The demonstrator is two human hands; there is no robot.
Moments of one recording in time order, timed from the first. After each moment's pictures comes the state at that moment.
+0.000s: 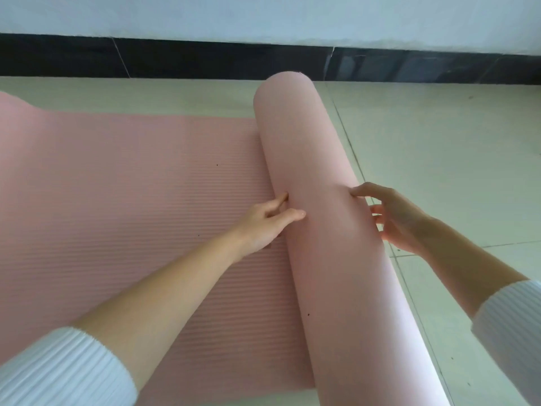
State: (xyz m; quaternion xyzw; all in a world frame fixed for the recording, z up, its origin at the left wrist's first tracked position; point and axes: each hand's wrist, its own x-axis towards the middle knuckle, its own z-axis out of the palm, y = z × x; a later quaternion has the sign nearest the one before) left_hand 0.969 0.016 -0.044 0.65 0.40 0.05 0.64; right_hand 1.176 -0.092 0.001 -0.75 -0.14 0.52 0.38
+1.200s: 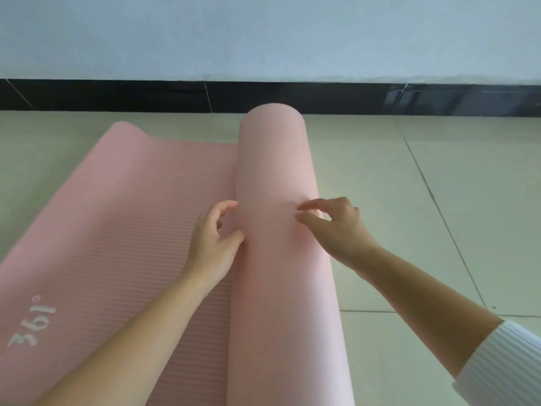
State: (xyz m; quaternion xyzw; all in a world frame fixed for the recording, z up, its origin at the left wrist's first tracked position) left_hand 0.822 0.082 -0.041 0.64 0.57 0.30 0.42; right_hand 1.013 0.018 0.008 -0.77 -0.43 0.36 0.30
